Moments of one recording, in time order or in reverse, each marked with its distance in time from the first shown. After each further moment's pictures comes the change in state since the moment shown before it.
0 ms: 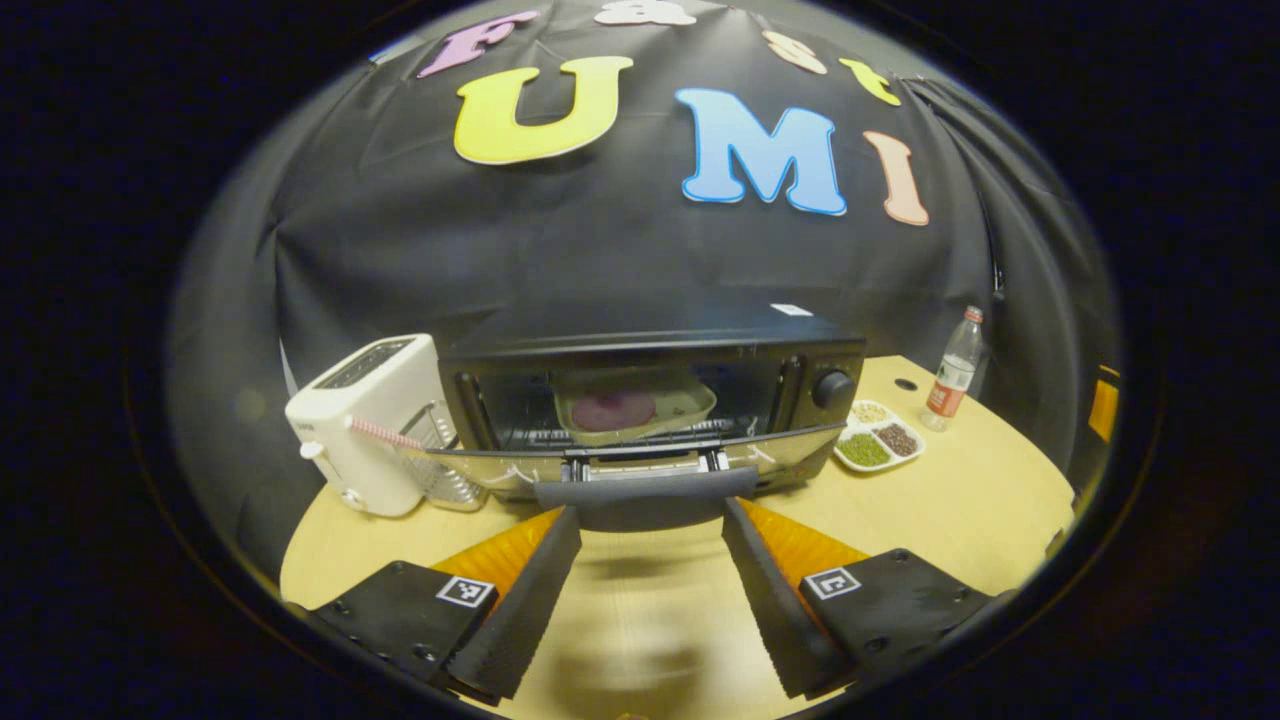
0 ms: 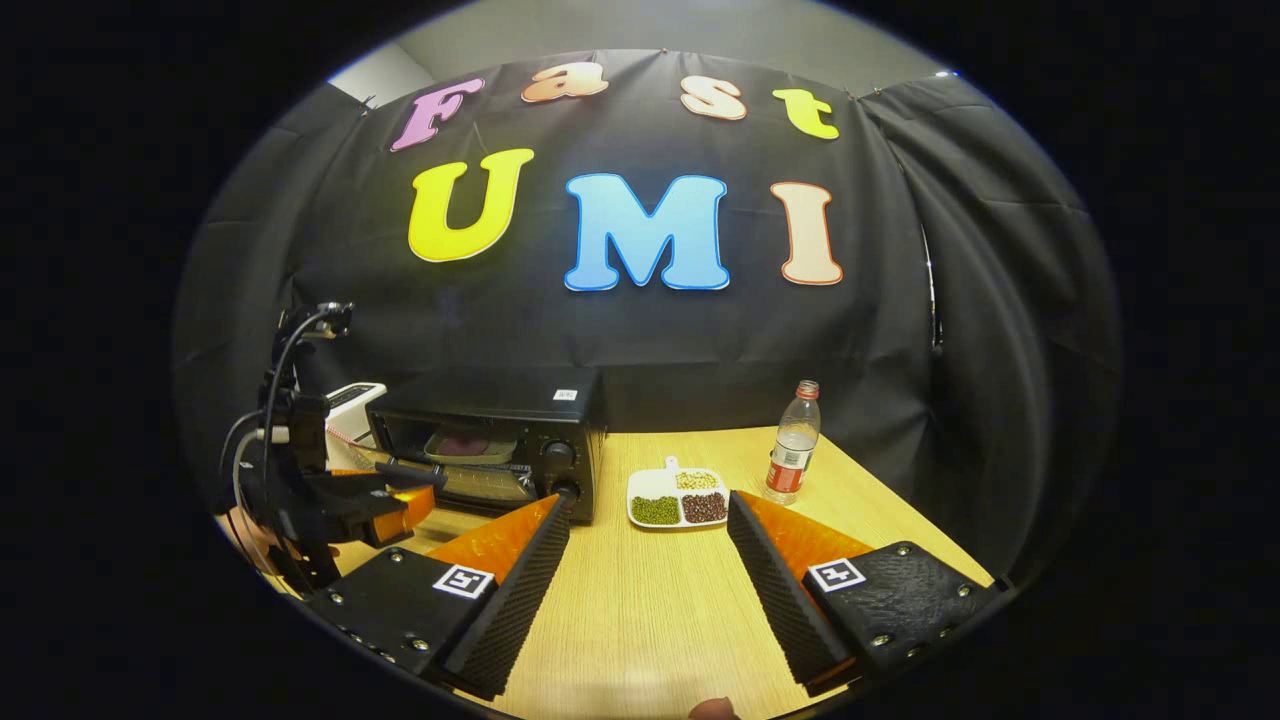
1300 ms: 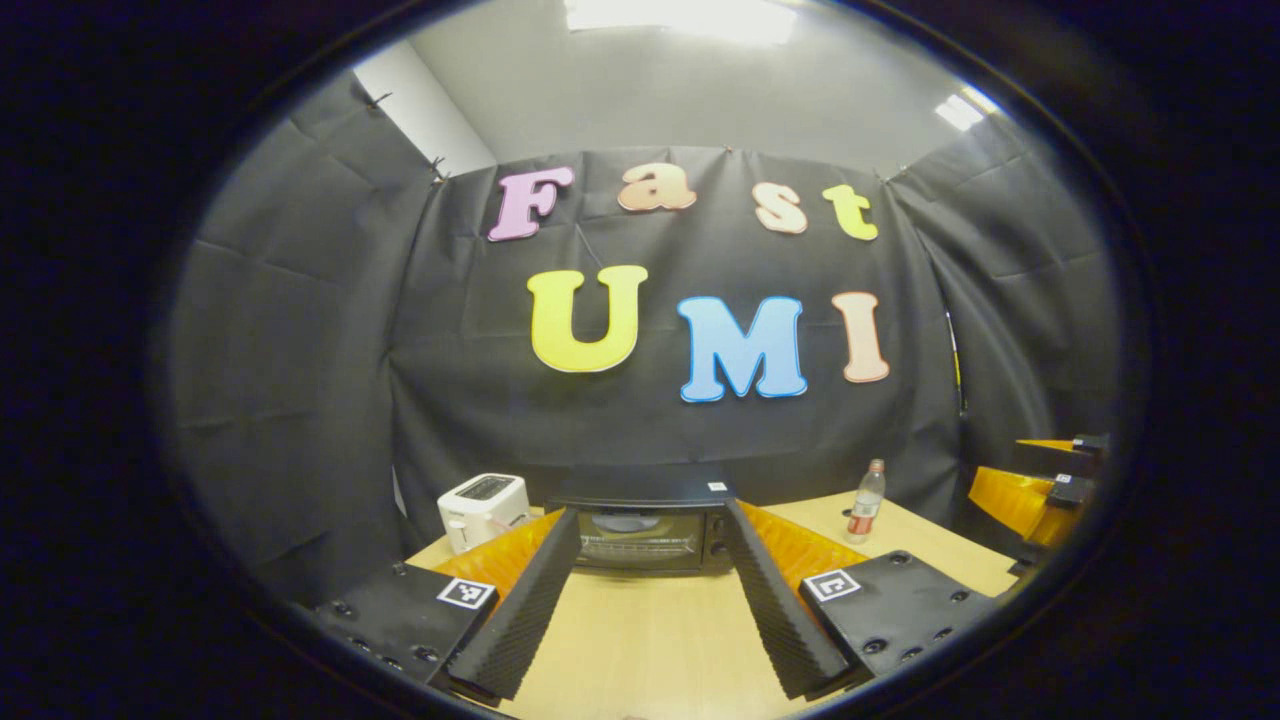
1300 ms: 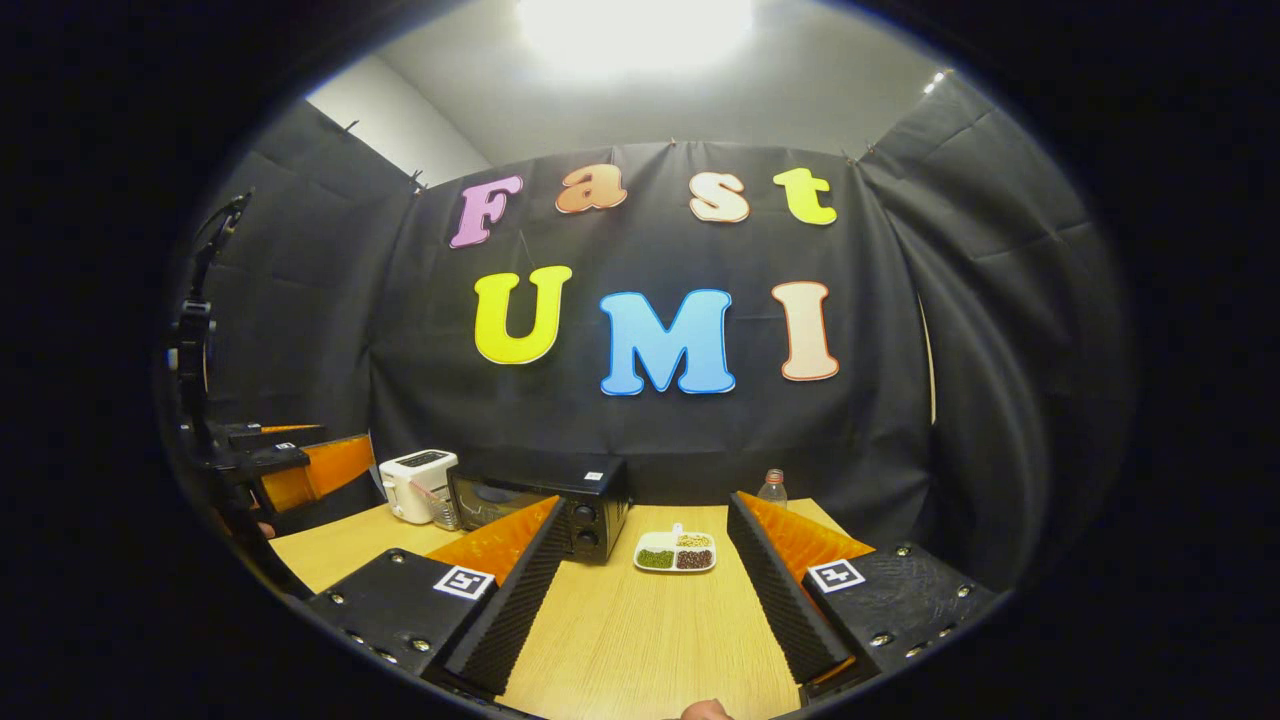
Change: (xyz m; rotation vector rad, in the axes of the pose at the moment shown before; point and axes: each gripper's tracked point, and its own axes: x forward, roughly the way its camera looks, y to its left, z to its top) left arm -0.325 -0.086 0.099 -0.023 -0.424 0.146; right arm -0.153 -0.067 0.068 -0.007 -0.276 0.160
